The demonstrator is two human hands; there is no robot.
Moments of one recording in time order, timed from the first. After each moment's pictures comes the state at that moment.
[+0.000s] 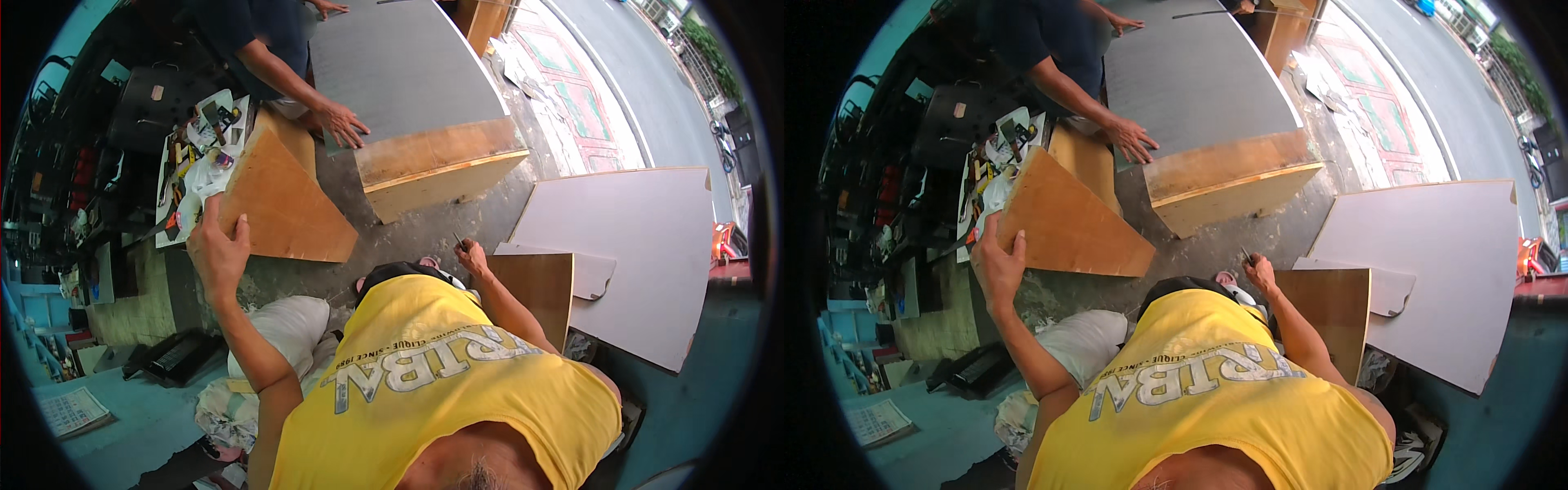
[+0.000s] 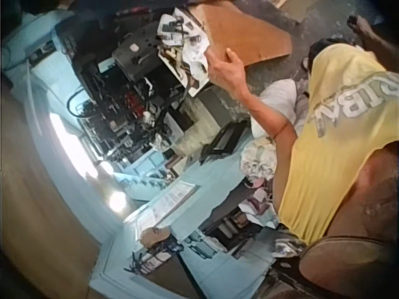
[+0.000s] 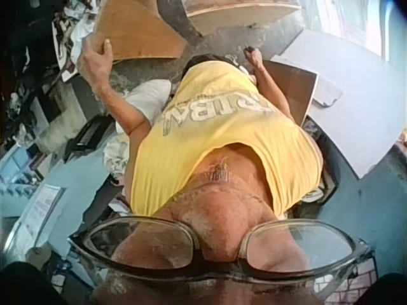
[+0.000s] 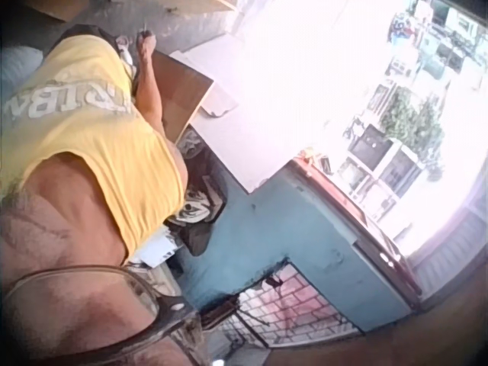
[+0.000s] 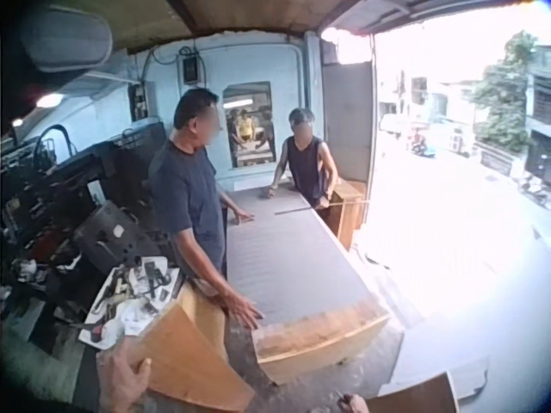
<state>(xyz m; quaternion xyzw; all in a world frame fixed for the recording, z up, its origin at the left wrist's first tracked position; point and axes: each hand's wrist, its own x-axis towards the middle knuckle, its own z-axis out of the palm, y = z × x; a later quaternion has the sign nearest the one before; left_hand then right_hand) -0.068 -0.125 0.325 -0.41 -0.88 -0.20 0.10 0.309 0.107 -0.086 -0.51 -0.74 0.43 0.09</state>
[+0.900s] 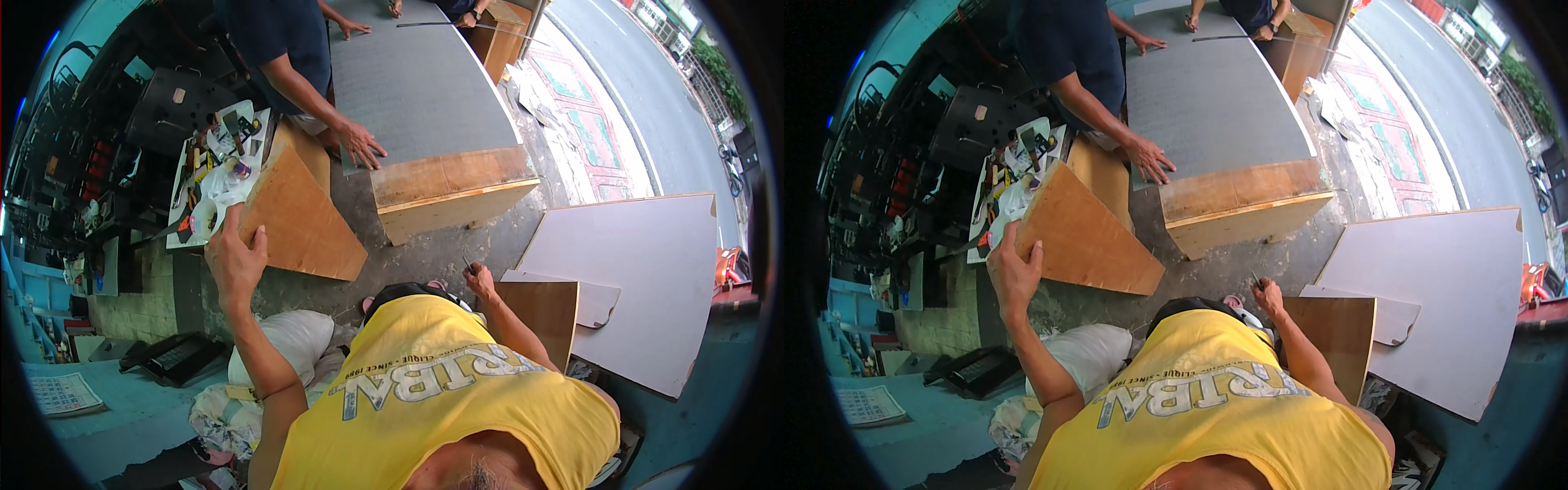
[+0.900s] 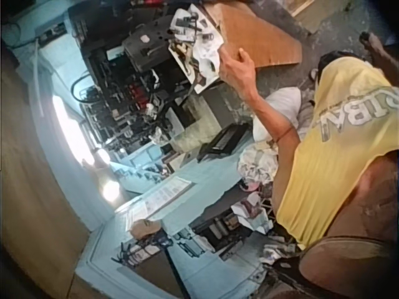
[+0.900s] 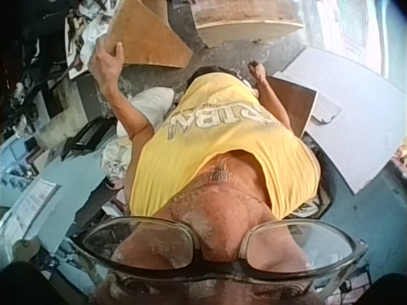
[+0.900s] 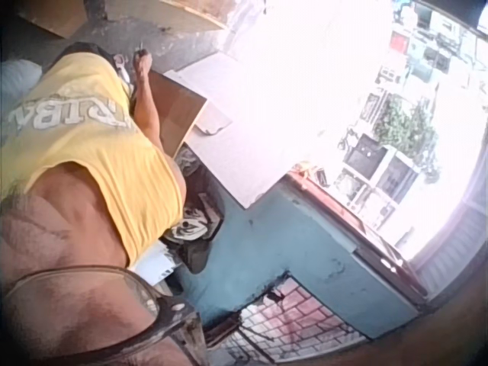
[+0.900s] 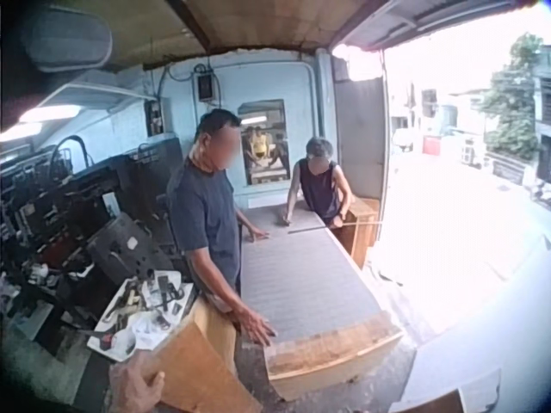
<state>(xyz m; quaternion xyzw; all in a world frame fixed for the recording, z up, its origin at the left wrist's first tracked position) -0.064 -0.124 0.328 -0.40 -0.89 -0.20 0.13 0.306 0.113 -0.072 -0.52 -0.73 0.44 0.03</state>
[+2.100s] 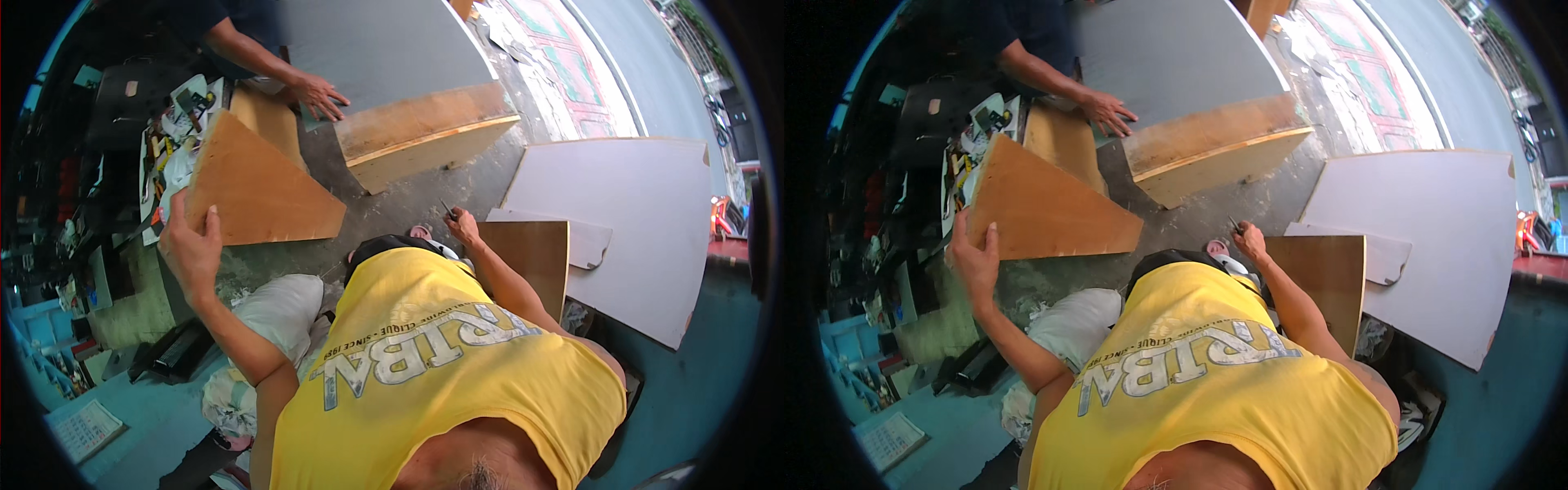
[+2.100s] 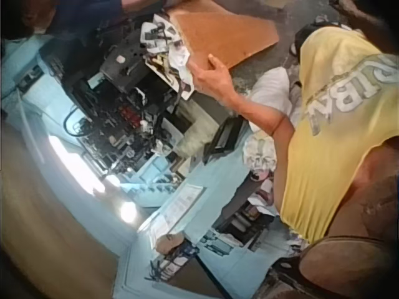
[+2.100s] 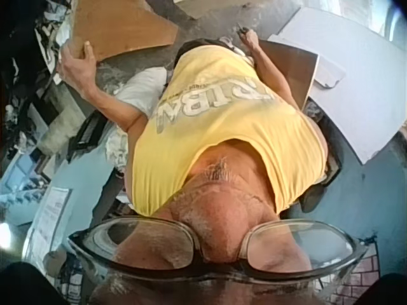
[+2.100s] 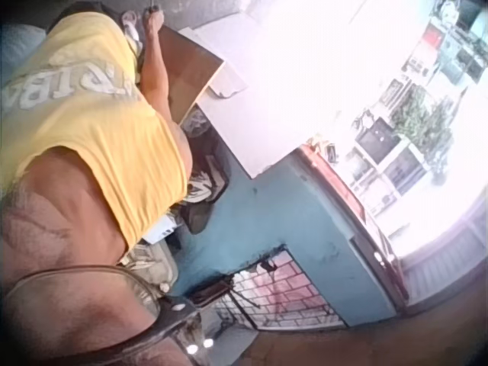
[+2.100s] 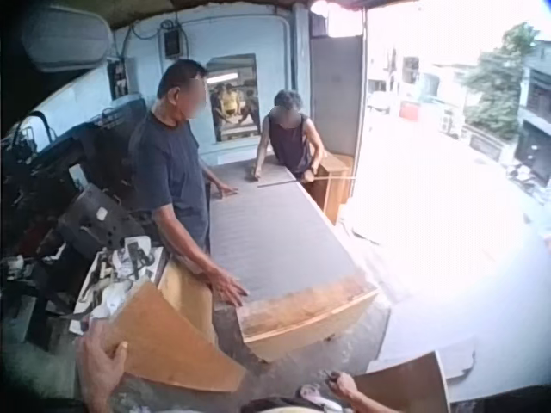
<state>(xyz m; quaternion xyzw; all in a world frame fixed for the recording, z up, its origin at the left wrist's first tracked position) -0.071 -0.121 0.328 -0.39 -0.89 -0.21 0.11 0.302 0.108 -0.082 -0.52 -0.76 0.39 0.04</state>
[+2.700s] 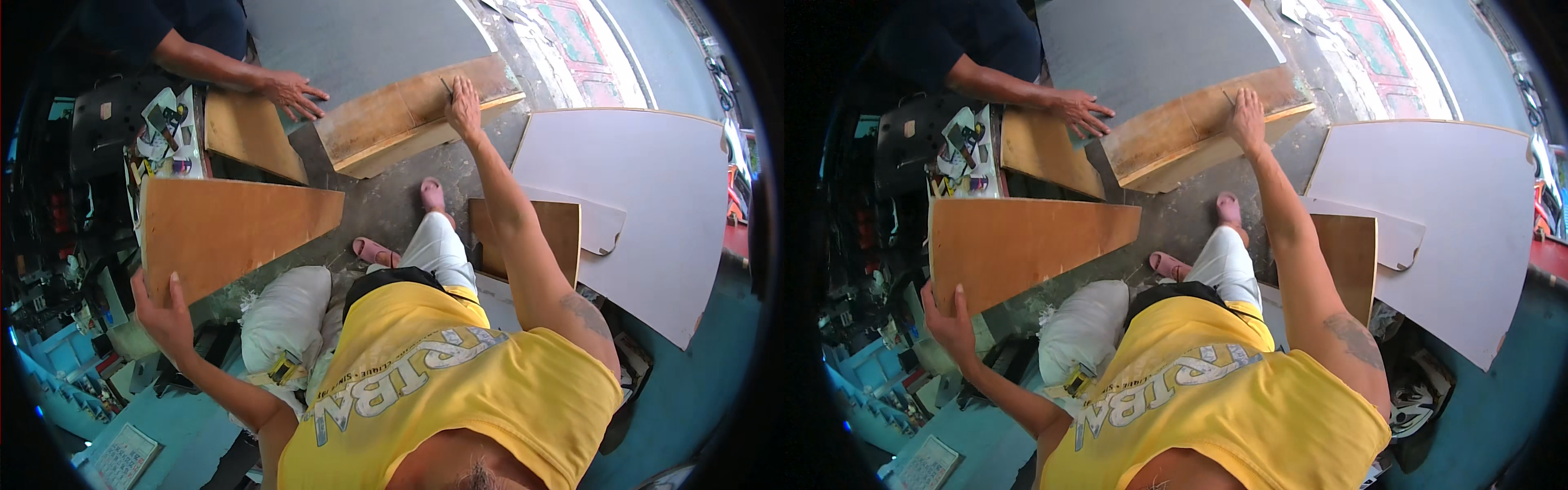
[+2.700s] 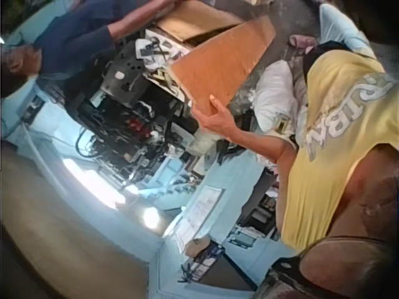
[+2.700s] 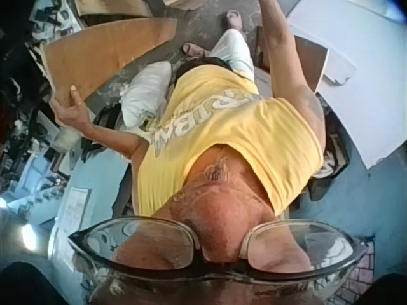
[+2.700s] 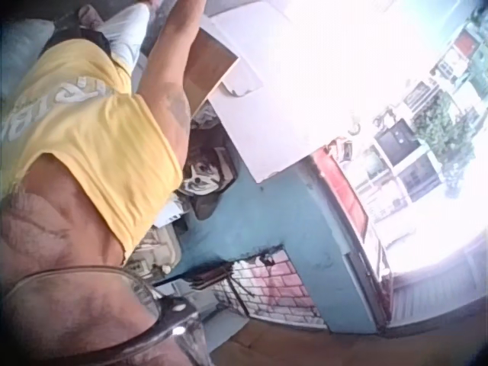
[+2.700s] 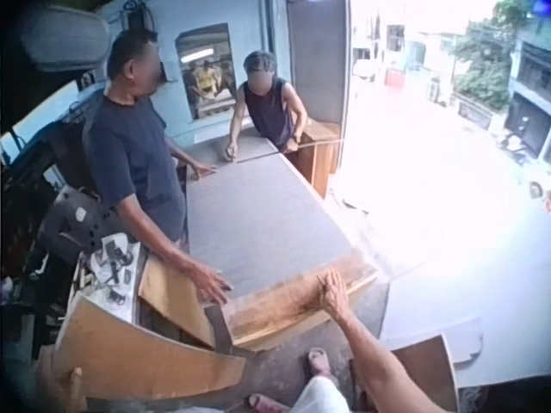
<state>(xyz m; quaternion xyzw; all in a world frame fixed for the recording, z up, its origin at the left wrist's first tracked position) -0.091 -0.128 0.330 -0.37 -0.91 -0.19 0.10 0.183 0.333 -0.056 -0.46 -0.84 0.09 0.26</state>
